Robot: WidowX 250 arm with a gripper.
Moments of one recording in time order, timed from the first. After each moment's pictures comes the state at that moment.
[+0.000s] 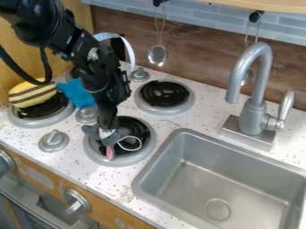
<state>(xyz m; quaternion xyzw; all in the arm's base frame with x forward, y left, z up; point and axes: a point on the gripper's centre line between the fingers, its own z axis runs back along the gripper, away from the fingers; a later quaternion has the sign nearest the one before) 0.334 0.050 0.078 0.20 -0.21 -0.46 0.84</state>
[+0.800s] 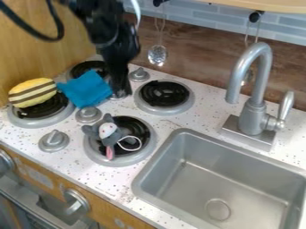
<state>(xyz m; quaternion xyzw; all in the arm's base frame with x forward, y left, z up) 0.347 0.088 0.136 0.18 -0.23 -0.37 0.88</state>
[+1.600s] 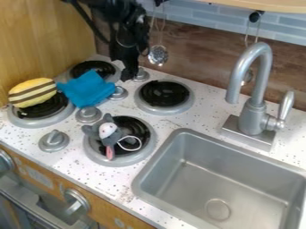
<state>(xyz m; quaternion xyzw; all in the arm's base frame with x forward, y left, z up) 0.452 0.203 0.089 0.29 -0.15 -0.17 0.93</state>
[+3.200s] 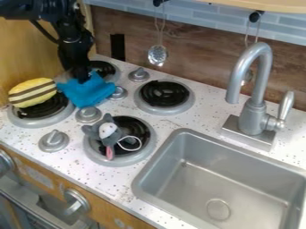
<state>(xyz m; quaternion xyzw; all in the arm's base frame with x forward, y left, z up) 0.408 0.311 0.062 0.16 -0.14 -0.04 0.98</state>
